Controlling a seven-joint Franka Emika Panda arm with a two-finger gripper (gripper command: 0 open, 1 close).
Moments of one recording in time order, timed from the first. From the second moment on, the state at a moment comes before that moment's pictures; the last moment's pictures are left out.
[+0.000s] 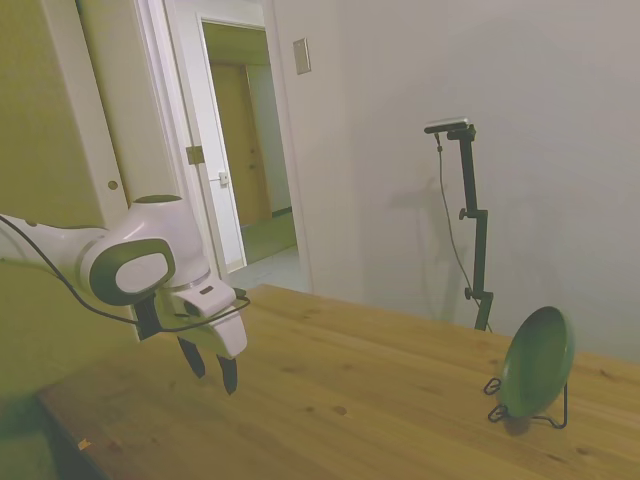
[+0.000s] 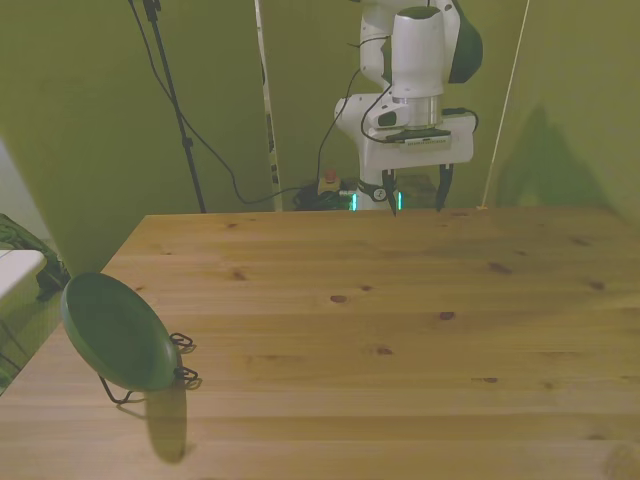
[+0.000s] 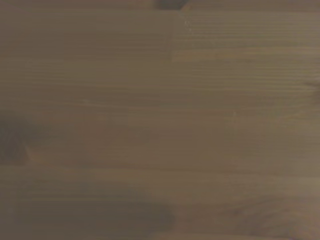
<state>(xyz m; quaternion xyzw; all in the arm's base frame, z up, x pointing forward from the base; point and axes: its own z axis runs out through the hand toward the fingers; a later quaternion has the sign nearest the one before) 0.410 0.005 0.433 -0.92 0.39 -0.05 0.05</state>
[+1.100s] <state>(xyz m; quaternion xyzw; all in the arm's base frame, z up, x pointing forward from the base) 0.445 -0.317 0.574 -0.81 0.55 -0.20 -0.02</state>
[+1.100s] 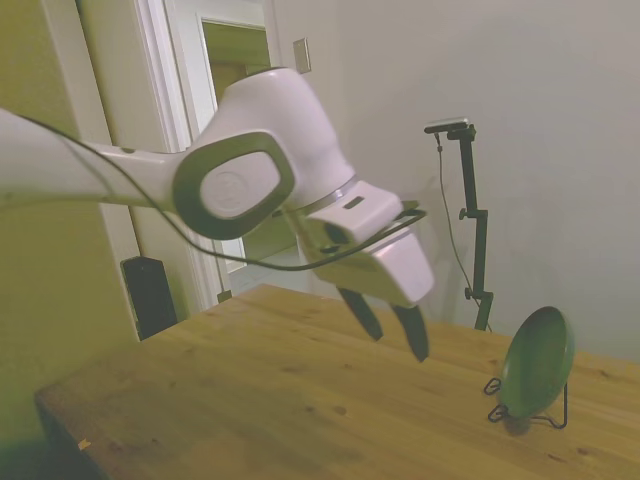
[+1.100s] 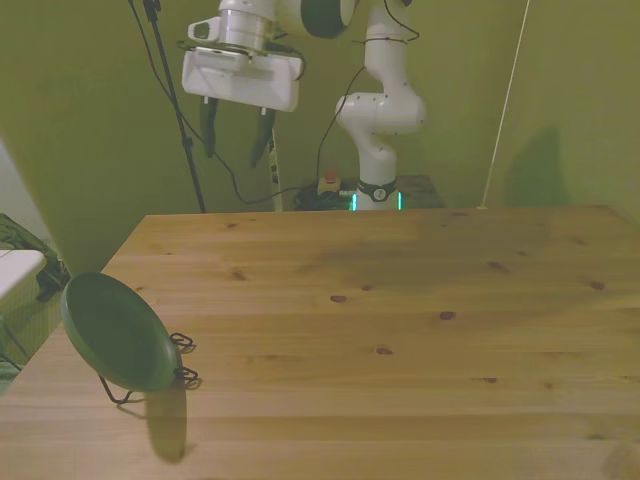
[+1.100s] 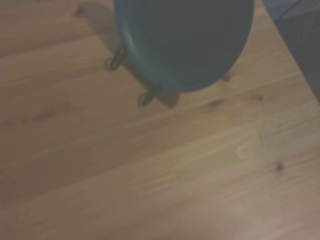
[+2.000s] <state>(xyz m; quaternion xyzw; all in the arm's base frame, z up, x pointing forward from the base) 0.540 -0.417 0.549 -0.79 0.56 -0.26 -0.04</state>
